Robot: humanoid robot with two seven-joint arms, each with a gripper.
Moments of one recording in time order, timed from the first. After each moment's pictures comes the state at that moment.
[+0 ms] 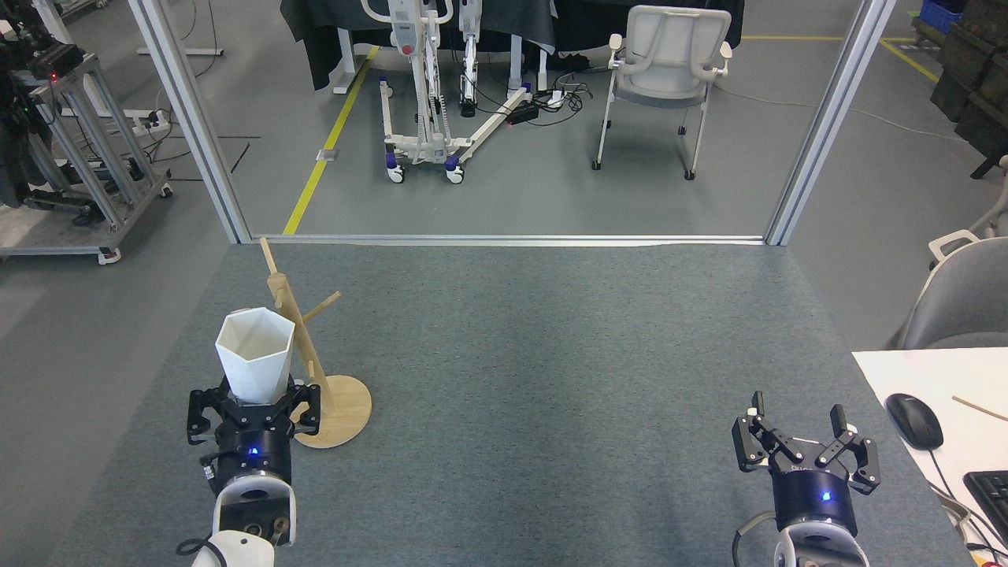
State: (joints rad) left arm -0.23 0.18 -0.18 -1.34 -1.59 0.46 -0.05; right arm -0.08 -0.21 0.06 -1.40 1.27 0.26 -0.12
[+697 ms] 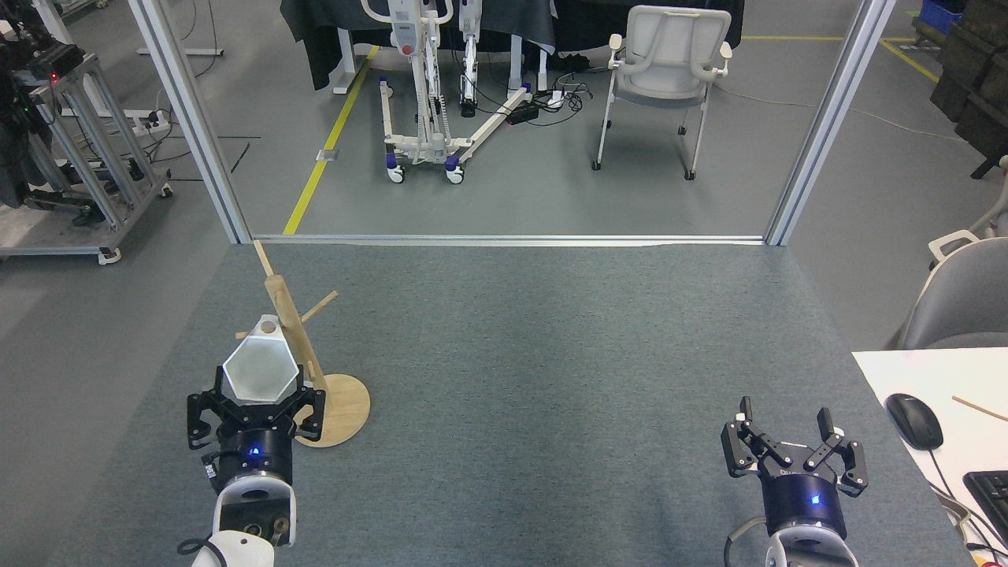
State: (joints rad) left arm -0.23 0.18 -0.18 -1.35 -1.59 0.44 -0.02; right arm -0.07 -0.21 0.09 -1.40 1.27 0.26 -0.12
